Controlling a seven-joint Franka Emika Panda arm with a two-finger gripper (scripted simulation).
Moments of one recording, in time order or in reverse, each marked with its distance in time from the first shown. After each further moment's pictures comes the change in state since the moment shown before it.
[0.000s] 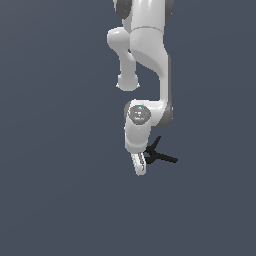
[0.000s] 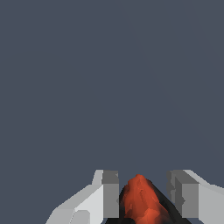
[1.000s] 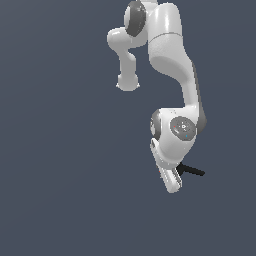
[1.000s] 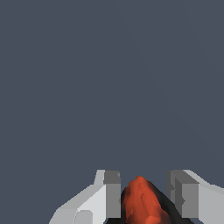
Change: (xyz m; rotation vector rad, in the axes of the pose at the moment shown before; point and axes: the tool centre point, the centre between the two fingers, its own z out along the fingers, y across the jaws) arm -0.090 -0.090 -0.018 -0.001 -0.001 -0.001
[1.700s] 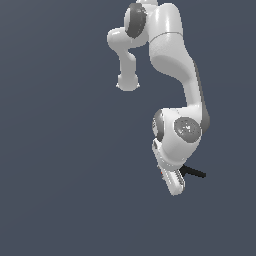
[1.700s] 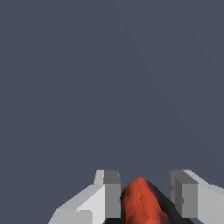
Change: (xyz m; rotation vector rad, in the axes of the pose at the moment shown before) arm -0.003 -0.010 -0.008 -0.004 -0.001 -0.002
